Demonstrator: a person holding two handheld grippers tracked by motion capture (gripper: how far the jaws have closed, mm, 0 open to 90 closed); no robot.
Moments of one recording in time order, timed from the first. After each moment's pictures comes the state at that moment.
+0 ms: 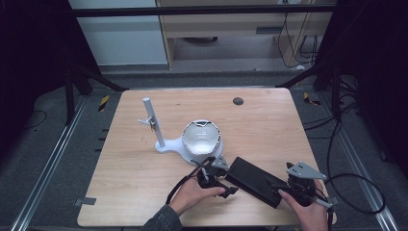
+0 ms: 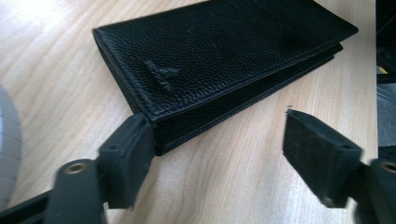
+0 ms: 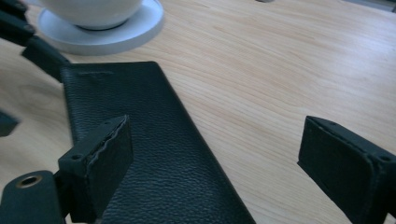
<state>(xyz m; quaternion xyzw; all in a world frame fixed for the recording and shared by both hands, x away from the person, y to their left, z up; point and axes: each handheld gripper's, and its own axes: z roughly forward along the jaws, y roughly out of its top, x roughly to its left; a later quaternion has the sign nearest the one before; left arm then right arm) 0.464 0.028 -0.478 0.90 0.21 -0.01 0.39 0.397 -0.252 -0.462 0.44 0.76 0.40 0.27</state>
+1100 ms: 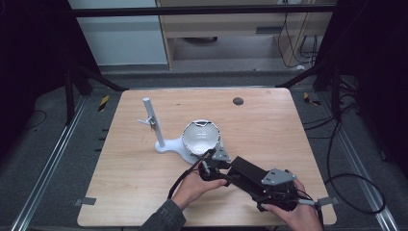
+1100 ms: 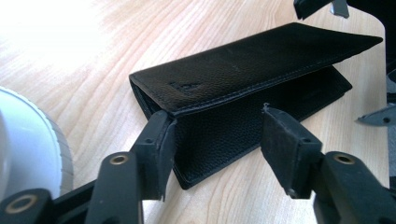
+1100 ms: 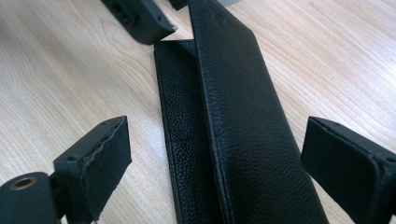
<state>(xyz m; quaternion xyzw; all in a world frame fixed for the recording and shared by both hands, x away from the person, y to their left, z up) 0.475 0.024 -0.458 0.89 0.22 0.03 0.41 0.389 -0.202 -0.455 0.33 0.86 0.32 0.22</state>
